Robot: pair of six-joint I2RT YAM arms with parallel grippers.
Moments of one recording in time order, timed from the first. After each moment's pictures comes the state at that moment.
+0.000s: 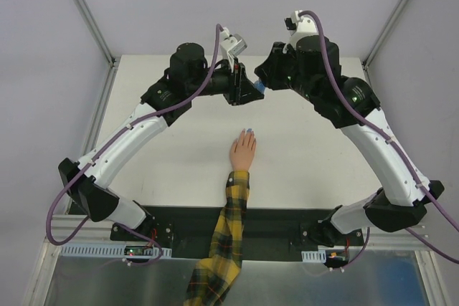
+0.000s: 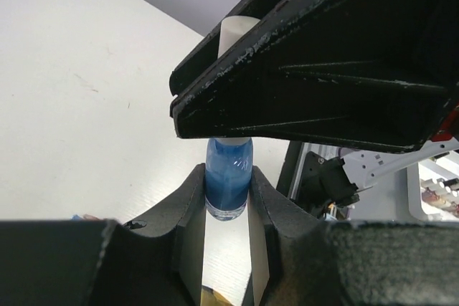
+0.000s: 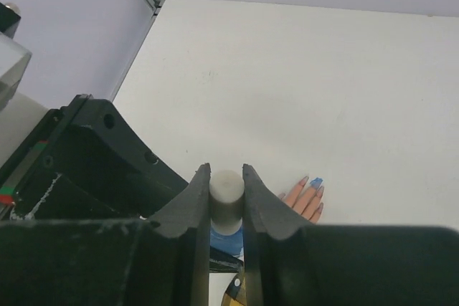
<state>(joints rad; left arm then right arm) -0.67 1.46 1.58 -0.29 0.59 -0.33 0.77 1.44 1.96 -0.84 0.22 0.41</state>
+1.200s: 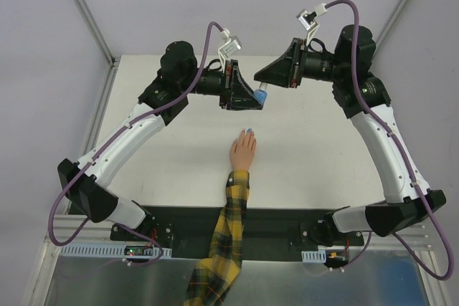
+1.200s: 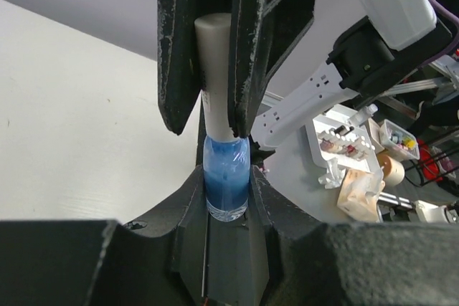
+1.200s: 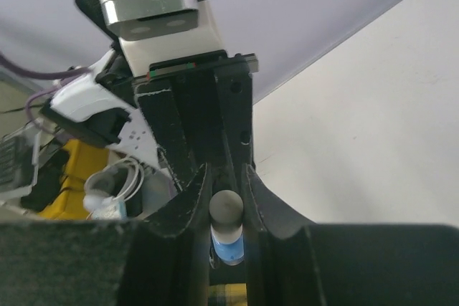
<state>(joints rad) -0.62 1.45 1.53 -0.08 1.01 -0.53 0.38 1.38 1.69 -0.36 -1.01 0.55</state>
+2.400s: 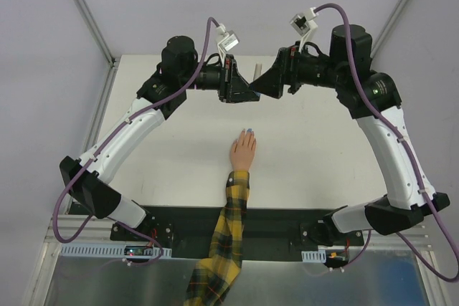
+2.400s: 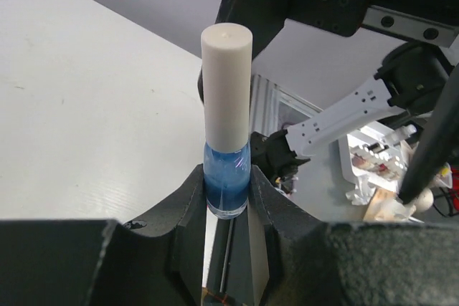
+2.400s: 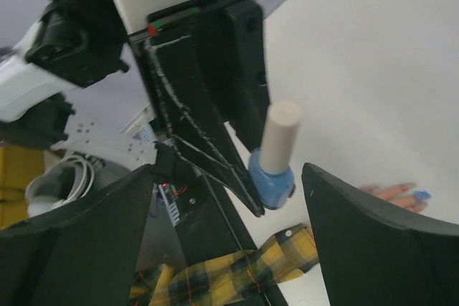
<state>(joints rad) -0.59 1.49 1.58 -0.23 0.91 -0.45 0.49 1.40 1.92 -0.83 -0.62 0.32</state>
